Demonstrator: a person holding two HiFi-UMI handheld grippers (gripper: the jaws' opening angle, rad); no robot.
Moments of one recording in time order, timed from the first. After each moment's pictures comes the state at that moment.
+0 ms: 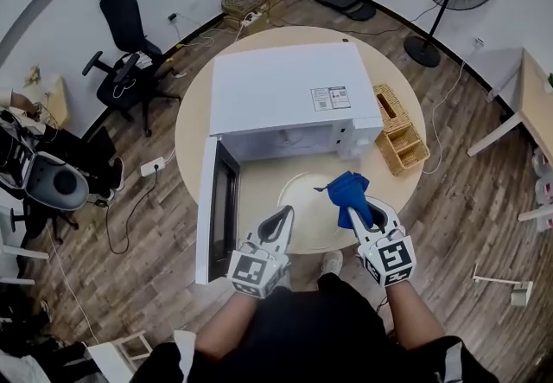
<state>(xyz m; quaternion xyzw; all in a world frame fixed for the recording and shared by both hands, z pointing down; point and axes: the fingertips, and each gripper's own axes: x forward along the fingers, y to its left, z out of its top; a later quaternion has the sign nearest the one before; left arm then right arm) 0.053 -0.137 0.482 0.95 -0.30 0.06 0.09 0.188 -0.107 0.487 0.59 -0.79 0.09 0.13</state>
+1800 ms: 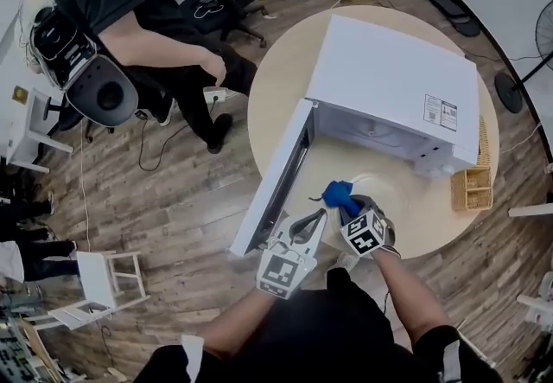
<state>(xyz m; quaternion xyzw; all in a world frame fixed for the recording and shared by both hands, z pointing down) -0.023 -0.133 0.530 0.89 -0.43 0.11 0.12 0.033 -0.167 0.715 0.30 -0.84 0.11 0.43</state>
